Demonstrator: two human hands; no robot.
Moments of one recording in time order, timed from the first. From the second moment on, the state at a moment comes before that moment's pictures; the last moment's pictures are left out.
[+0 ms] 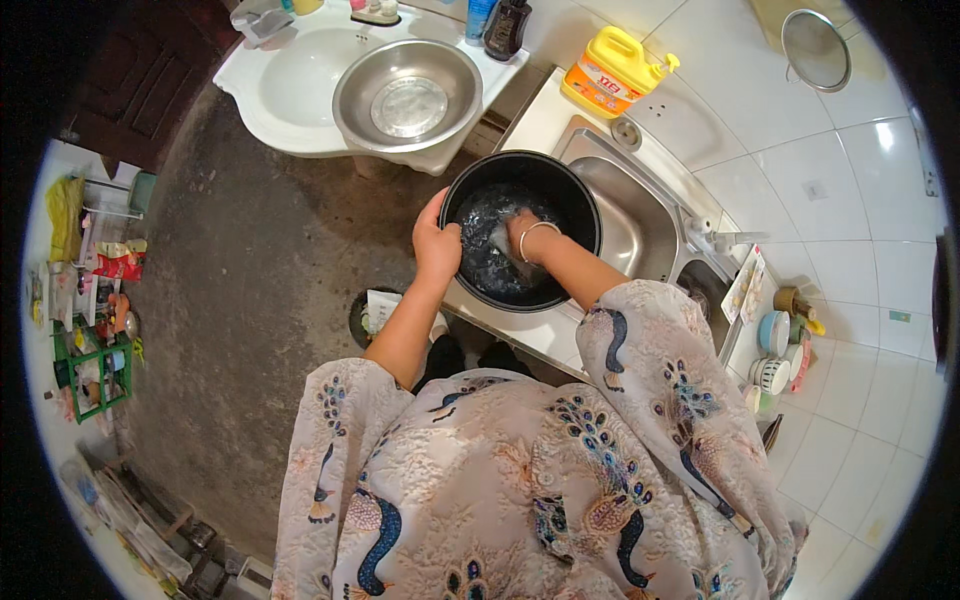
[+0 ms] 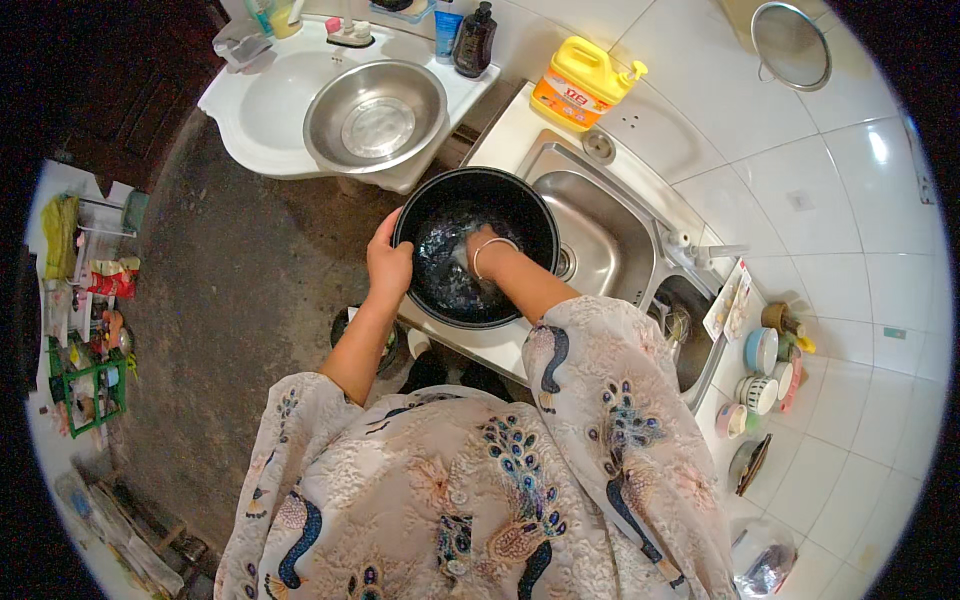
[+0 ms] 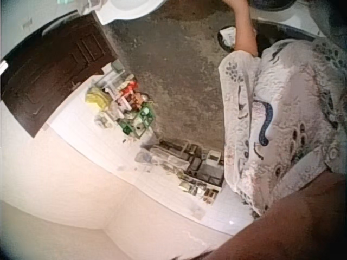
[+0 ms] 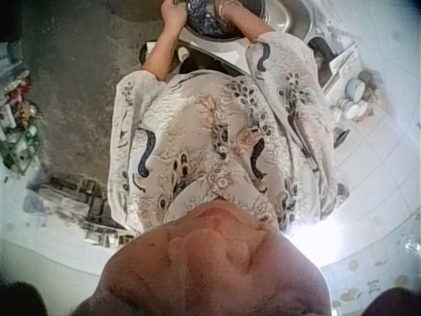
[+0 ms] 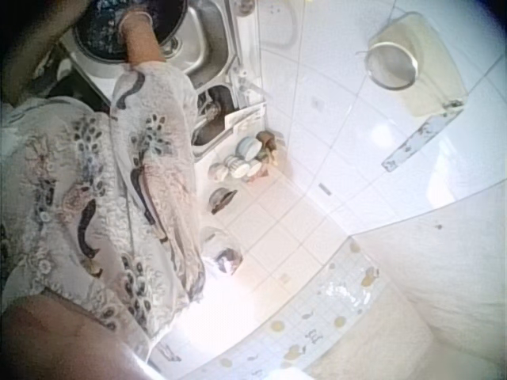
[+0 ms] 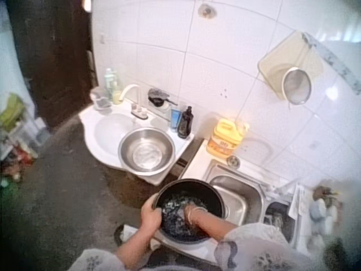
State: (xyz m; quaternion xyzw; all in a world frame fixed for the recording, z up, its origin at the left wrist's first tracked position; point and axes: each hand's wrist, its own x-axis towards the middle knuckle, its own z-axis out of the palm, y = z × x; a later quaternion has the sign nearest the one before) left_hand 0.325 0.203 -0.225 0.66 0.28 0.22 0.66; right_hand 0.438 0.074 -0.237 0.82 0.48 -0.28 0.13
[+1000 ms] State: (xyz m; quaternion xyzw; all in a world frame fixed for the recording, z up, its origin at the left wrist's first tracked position) left_hand 0.327 0.206 -0.238 0.63 0.30 0.21 0.68; right_hand 0.438 0.089 -0.252 0.84 0.37 -0.35 0.19
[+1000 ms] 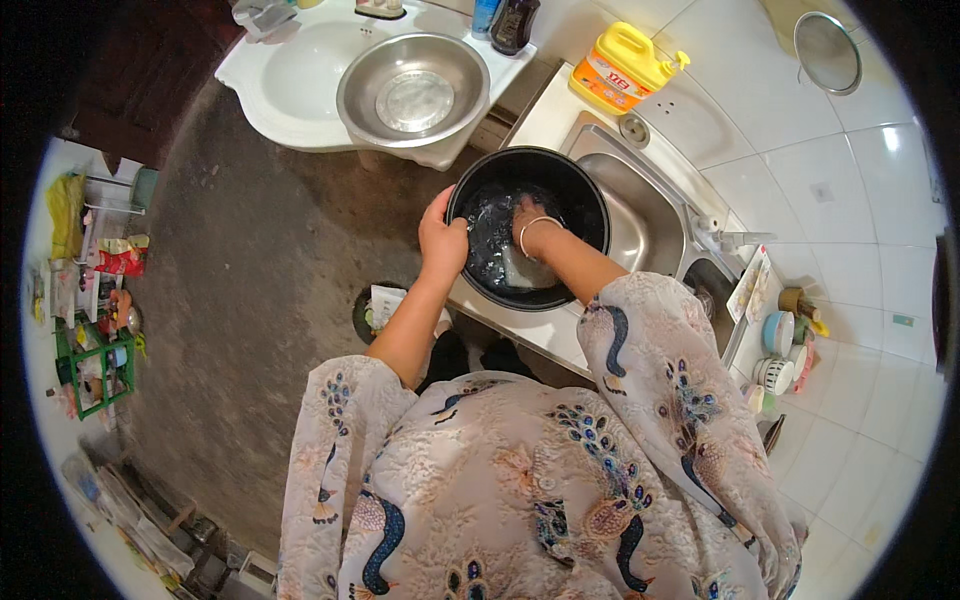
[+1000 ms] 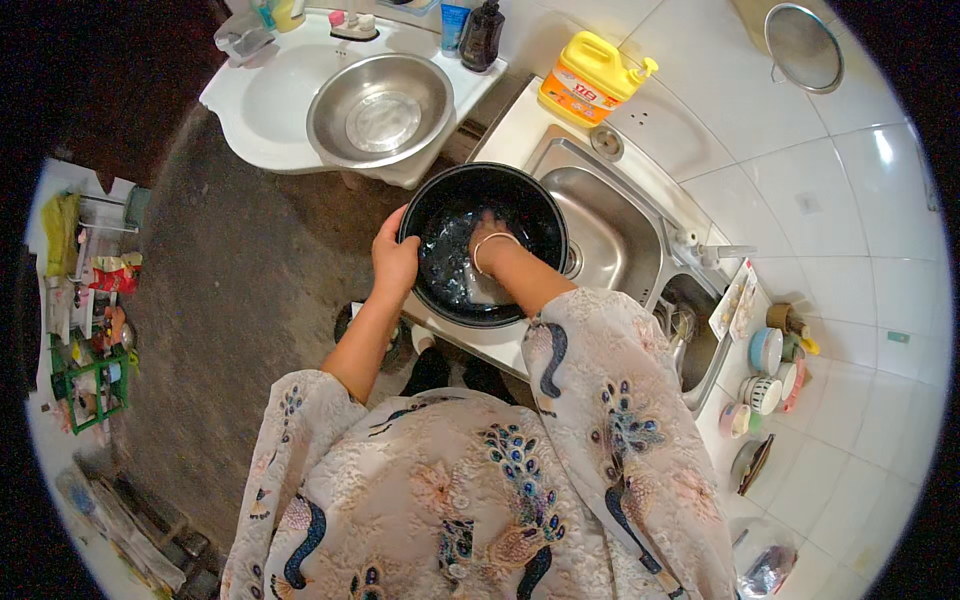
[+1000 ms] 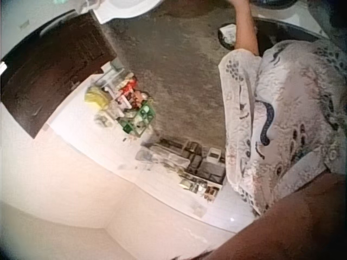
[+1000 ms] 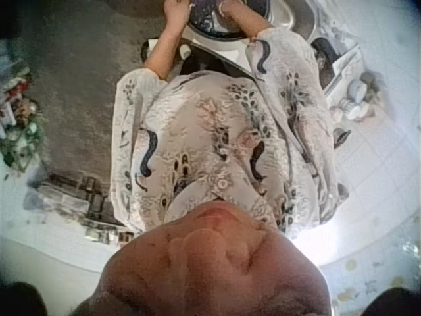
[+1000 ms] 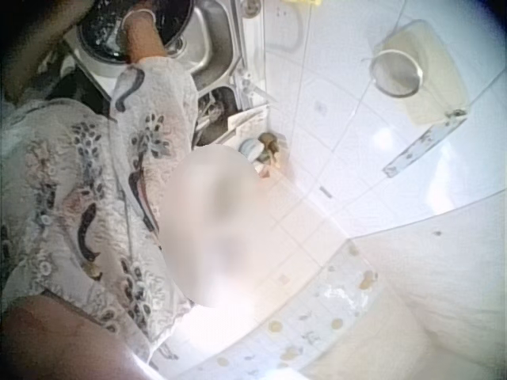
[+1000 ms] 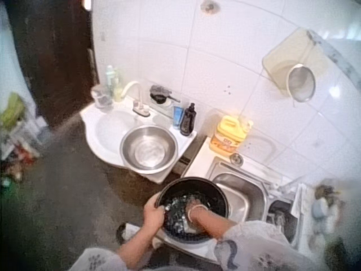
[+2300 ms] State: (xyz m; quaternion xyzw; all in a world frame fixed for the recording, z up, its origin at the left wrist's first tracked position) left_hand 0.330 0.204 -0.231 0.52 0.32 0.18 0.77; right_hand 0.454 0.070 -0.224 0.88 0.35 -0.29 0.12
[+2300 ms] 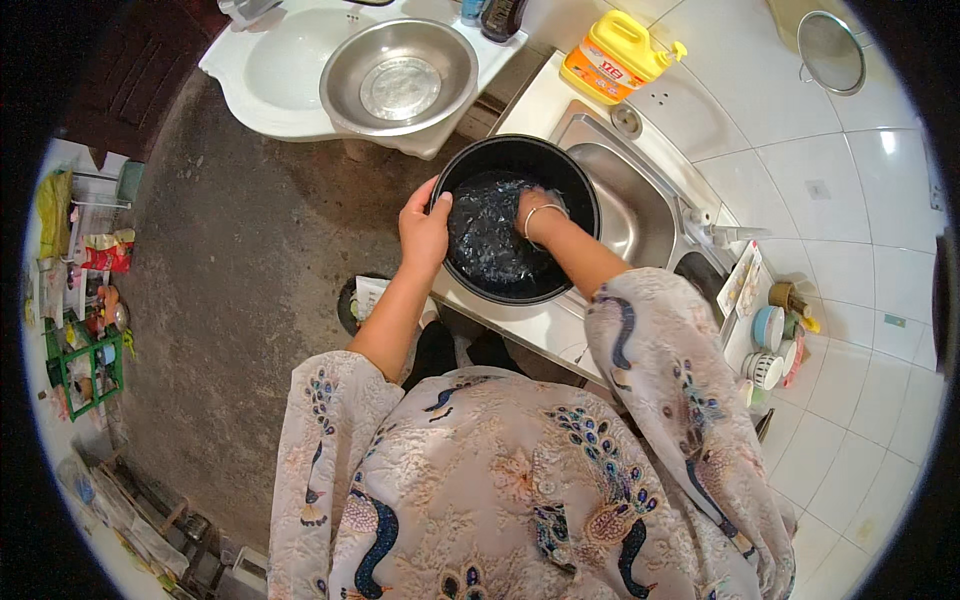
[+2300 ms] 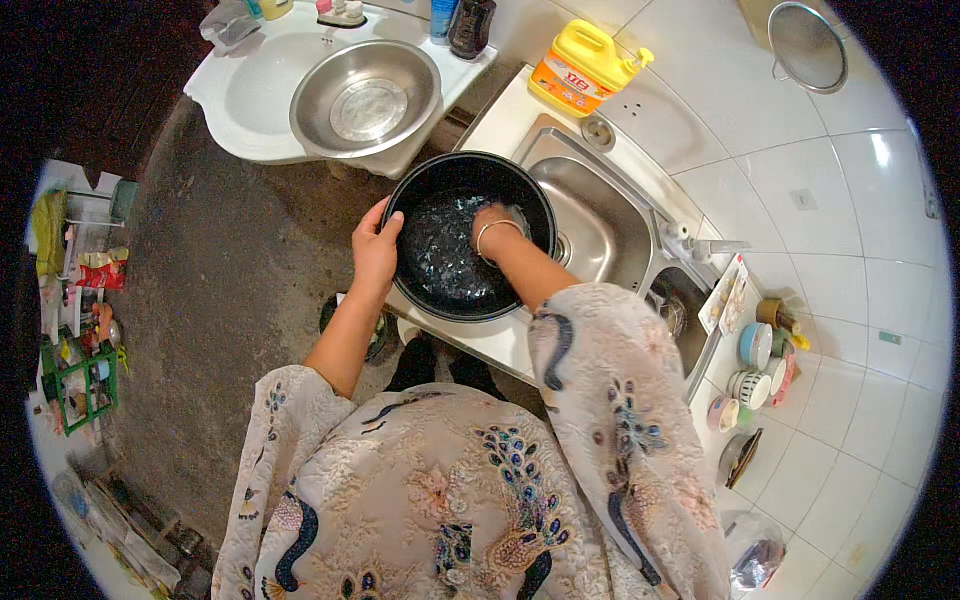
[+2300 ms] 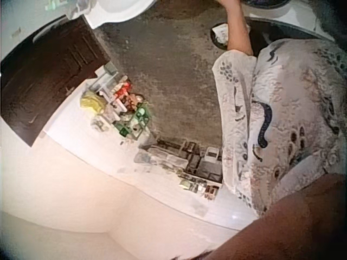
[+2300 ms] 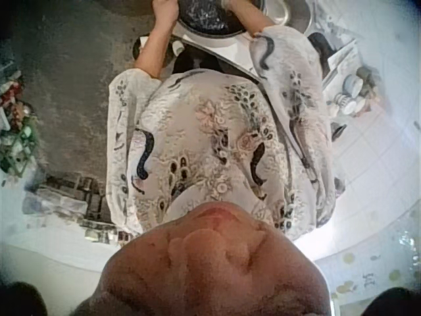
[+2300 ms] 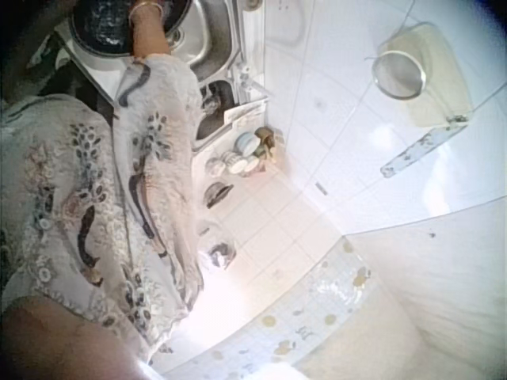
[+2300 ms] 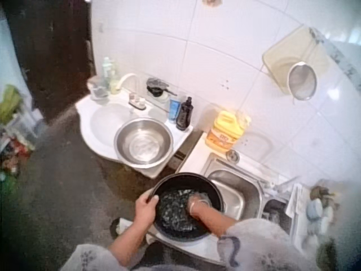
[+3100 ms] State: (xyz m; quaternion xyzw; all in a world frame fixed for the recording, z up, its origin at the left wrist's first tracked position) left_hand 0.338 0.219 -0.226 0.60 0.30 0.15 0.73; right_hand 0.439 0.066 -0.242 0.82 0.36 -0.40 0.20
